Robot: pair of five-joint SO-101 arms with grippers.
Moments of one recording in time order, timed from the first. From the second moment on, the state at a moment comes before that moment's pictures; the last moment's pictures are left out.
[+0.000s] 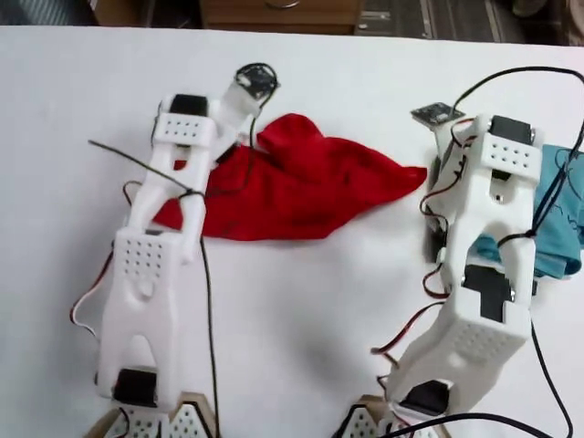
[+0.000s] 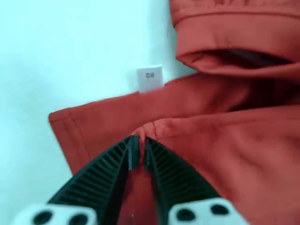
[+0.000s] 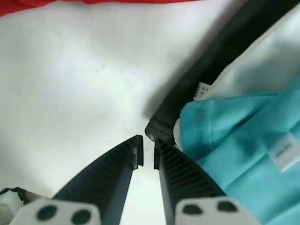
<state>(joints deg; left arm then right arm) 0.1 56.0 -54.7 78.7 -35.1 13.1 19.9 -12.0 95.5 44.7</state>
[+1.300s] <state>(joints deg) -7.6 8.1 -16.7 101.4 -32.2 10.6 19.9 -10.8 78.2 54.5</state>
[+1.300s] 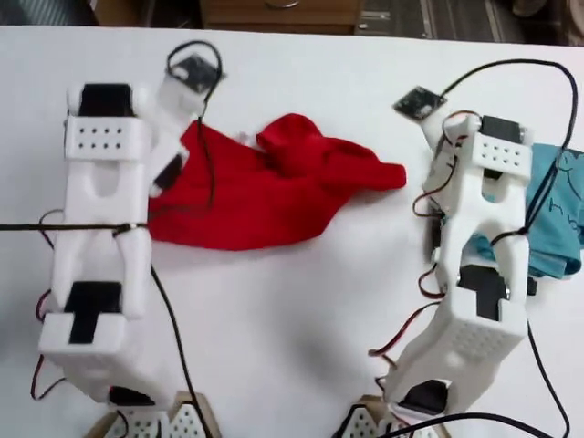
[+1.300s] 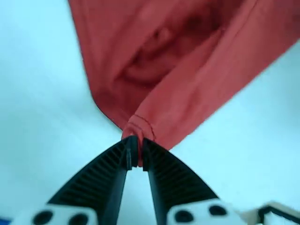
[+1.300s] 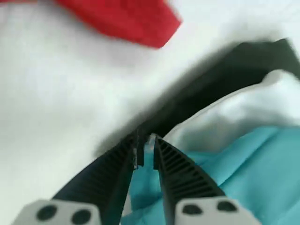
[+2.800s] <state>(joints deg) -17.8 5.6 3.0 92.8 -35.0 -5.1 14.5 -4.7 96.6 68.9</state>
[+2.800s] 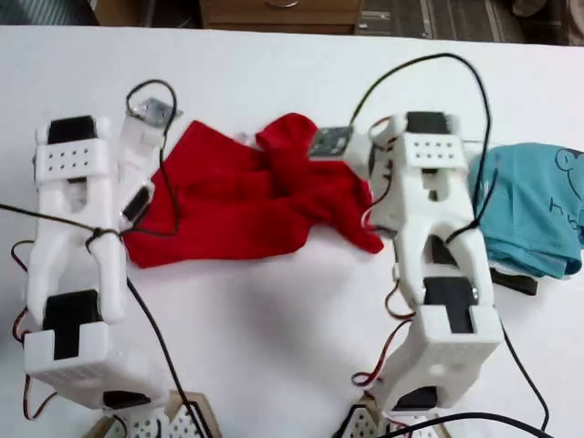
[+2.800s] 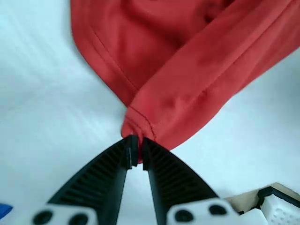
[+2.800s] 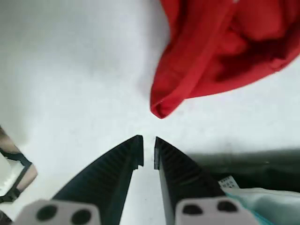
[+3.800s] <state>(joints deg) -17.8 5.6 -0.1 92.9 -35.0 -10.9 13.8 12.3 89.9 66.4</state>
